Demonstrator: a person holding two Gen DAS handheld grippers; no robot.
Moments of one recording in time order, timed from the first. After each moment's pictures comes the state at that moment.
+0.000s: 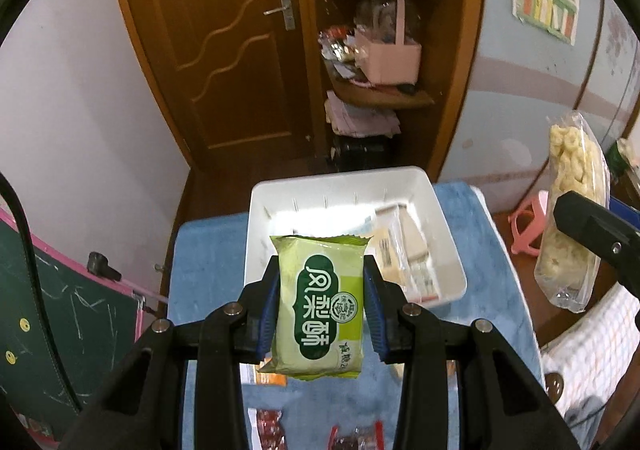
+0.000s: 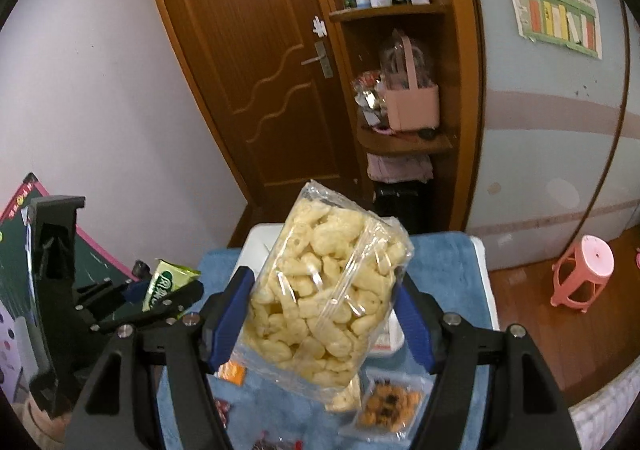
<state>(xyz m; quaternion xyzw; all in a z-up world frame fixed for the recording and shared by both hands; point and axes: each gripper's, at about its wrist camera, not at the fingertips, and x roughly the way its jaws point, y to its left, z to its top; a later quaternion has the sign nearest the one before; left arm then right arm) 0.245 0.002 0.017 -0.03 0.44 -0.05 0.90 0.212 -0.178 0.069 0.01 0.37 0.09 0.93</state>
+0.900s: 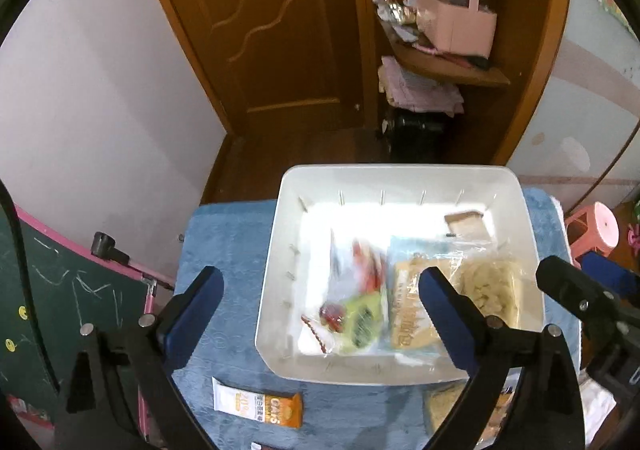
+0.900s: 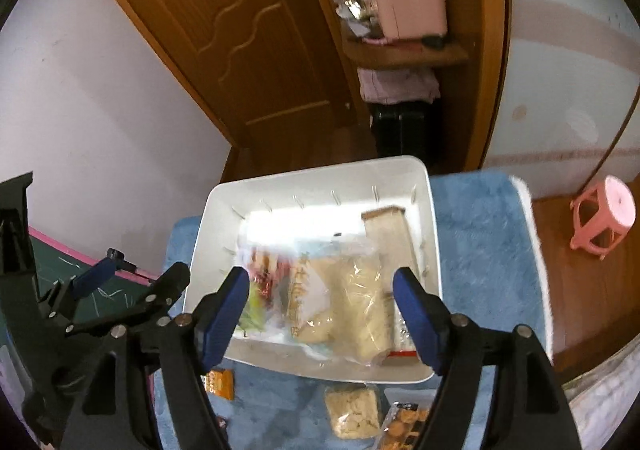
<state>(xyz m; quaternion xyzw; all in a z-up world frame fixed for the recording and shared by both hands) 0.348 0.008 -0.077 -0.03 0.51 0.04 0.86 0.336 -0.173 -0.045 0.06 0.51 0.07 0.85</state>
